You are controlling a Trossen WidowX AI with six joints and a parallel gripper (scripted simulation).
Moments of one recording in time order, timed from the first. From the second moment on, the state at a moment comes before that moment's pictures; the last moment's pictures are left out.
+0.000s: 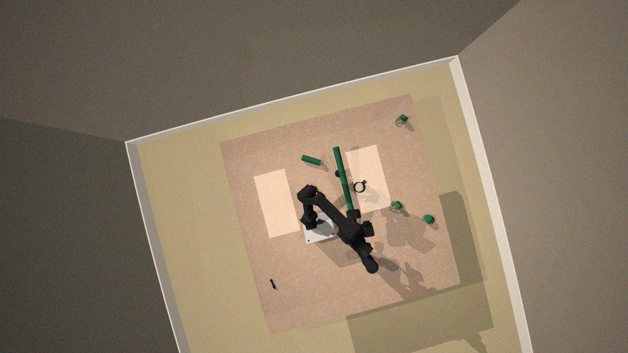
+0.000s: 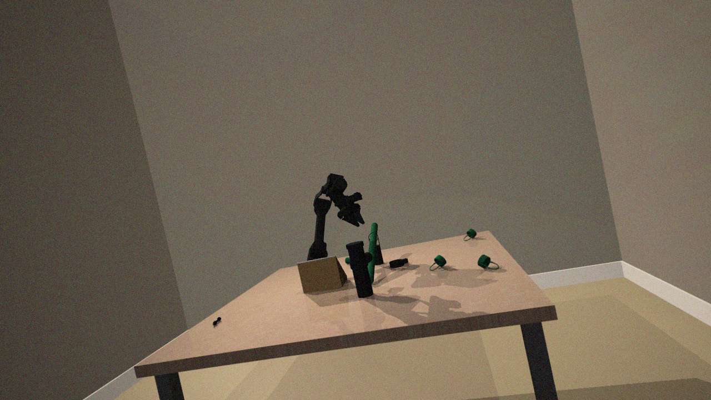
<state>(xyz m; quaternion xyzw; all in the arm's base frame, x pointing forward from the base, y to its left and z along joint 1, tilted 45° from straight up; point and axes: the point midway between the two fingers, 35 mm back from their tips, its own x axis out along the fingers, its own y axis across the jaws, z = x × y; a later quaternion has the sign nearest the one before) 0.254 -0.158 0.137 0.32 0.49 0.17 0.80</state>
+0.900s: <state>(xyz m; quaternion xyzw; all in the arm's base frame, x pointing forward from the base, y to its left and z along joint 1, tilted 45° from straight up) 0.265 -0.221 0.066 -0.09 0.36 0.36 0.86</state>
